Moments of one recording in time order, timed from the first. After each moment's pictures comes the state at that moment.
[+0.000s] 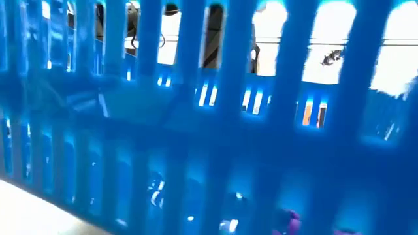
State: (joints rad) left arm 0.38 1.20 0.78 -0.71 0.02 -0.13; right arm 0.39 2.16 1.79 -0.69 -0.15 0.70
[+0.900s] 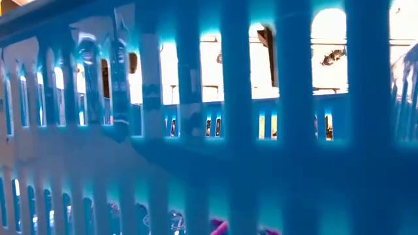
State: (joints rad) left arm 0.38 1.20 0.78 -0.81 0.02 -0.12; right arm 0.38 2.06 1.79 -1.18 0.07 0.68
